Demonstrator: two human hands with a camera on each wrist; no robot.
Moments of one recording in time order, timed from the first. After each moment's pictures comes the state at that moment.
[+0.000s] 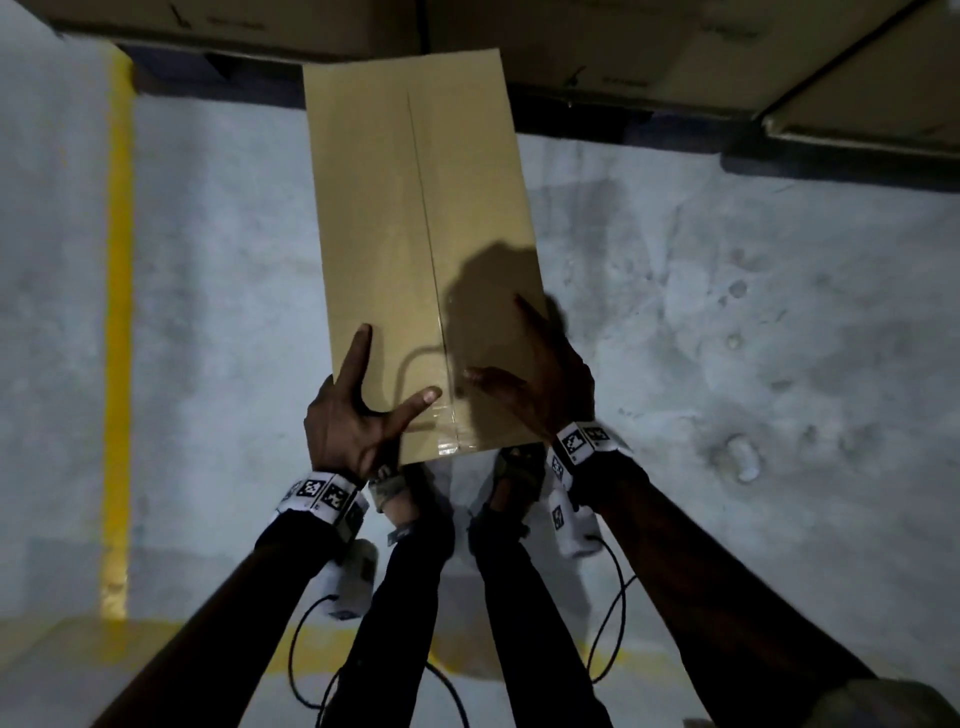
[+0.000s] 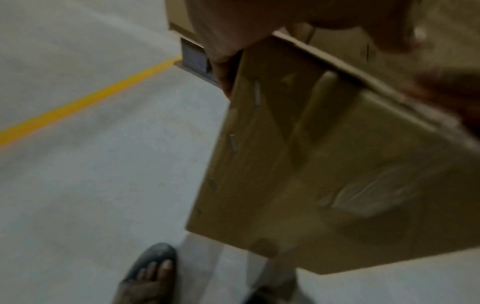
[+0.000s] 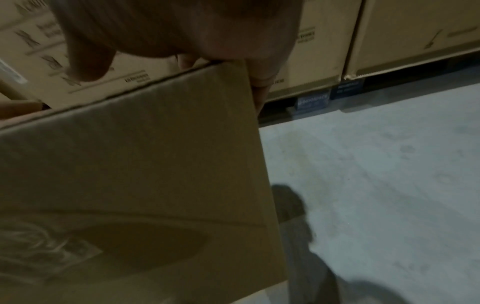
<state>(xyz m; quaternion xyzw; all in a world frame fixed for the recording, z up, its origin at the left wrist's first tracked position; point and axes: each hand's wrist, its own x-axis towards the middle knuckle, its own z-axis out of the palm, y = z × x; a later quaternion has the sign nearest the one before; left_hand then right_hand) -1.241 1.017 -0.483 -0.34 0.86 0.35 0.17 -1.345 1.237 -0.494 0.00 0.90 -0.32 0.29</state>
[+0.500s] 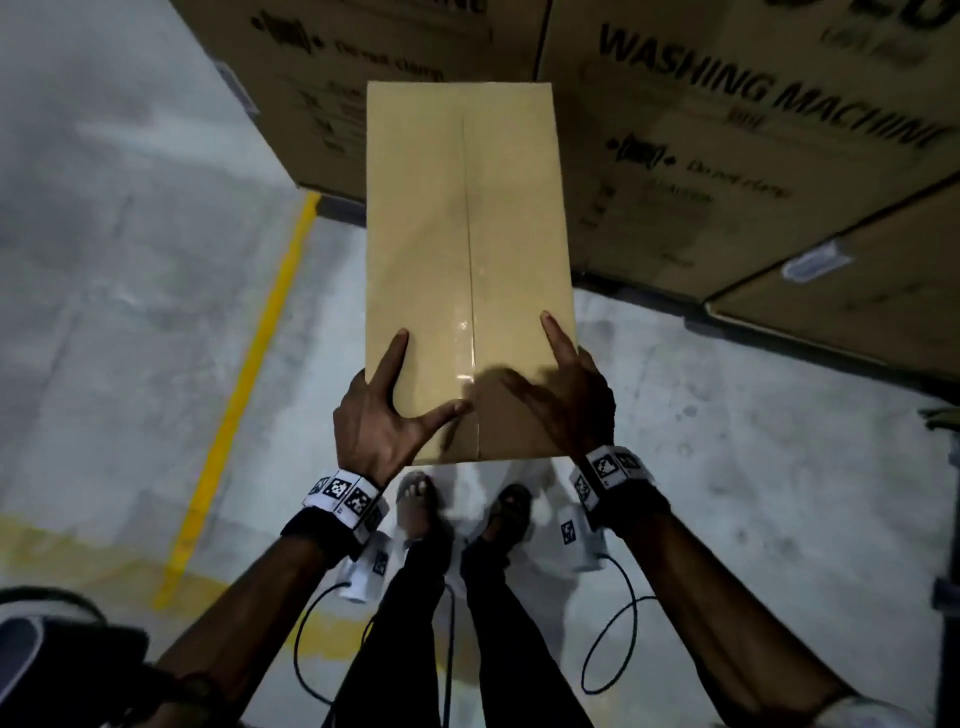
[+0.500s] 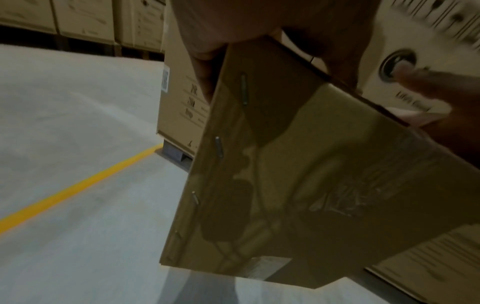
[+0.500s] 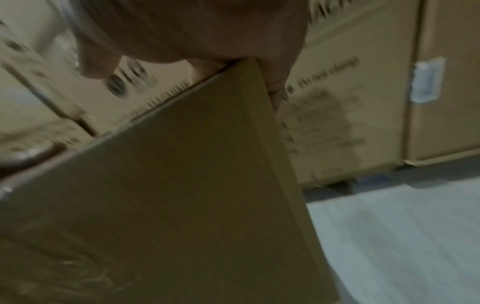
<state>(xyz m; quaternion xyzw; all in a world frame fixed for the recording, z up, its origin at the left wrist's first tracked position) -1.229 1.001 -0.159 -0.36 0.87 0.34 0.05 -1.355 1.199 -0.157 -0.09 0.91 -0.32 0.24</state>
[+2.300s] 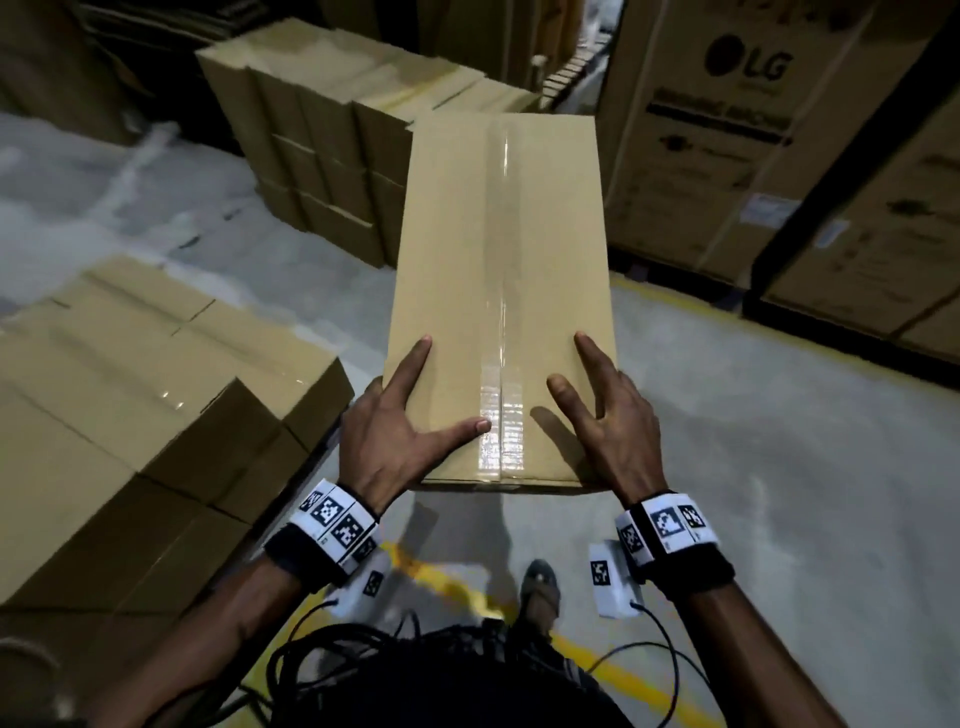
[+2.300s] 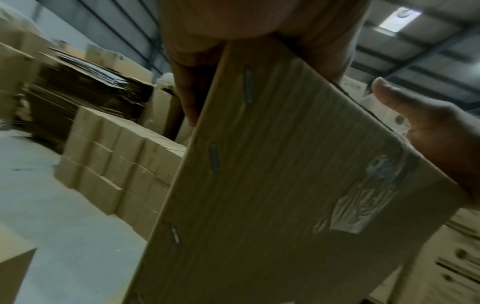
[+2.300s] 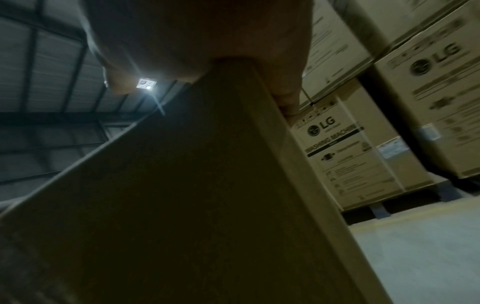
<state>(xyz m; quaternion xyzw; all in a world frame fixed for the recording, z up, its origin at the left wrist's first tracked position) -0.856 0.475 0.100 -0.86 0.37 0.15 -0.33 -1.061 0.326 0.109 -0.78 0.46 -0.23 0.35</state>
